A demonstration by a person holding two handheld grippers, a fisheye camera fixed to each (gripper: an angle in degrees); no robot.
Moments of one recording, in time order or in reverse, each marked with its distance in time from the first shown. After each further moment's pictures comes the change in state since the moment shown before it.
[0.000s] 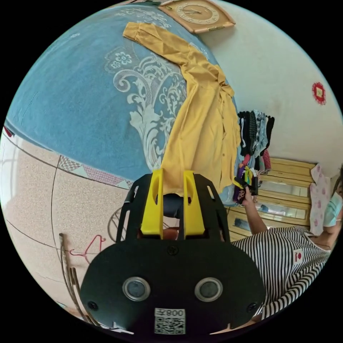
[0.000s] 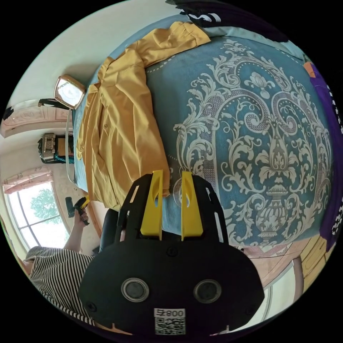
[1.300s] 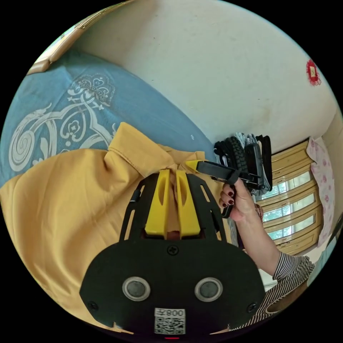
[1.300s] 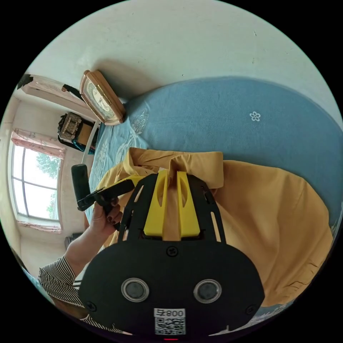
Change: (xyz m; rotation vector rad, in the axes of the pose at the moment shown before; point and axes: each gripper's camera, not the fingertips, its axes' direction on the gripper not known) left arm 0.291 -0.550 0.208 0.184 0.111 0.417; right arm -0.326 -0.472 -0.022 0.130 -0.075 -0.423
